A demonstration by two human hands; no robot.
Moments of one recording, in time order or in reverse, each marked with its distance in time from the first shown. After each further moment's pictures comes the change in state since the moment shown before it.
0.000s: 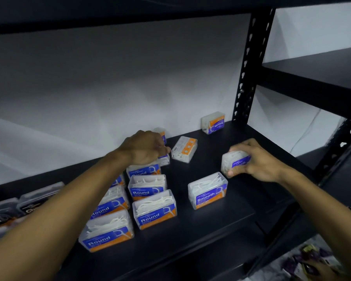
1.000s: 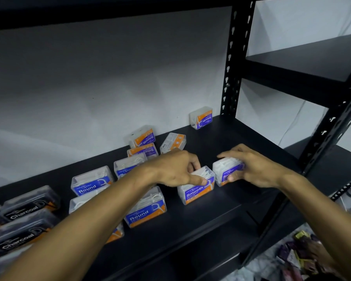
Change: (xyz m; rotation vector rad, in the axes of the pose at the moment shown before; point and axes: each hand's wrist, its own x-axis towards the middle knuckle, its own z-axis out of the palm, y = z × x) left_hand -0.017 0.086 0.037 -0.187 -0.371 0.290; right_hand -0.028 0.018 0.001 -0.150 -0.099 -0.042
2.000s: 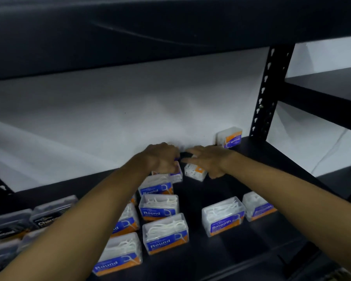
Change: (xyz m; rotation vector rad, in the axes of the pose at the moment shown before) left_hand 0.010 -0.085 -0.074 0.437 0.135 -0.326; right_hand 0.165 -0.110 0.022 -1.004 -0.319 -0.408
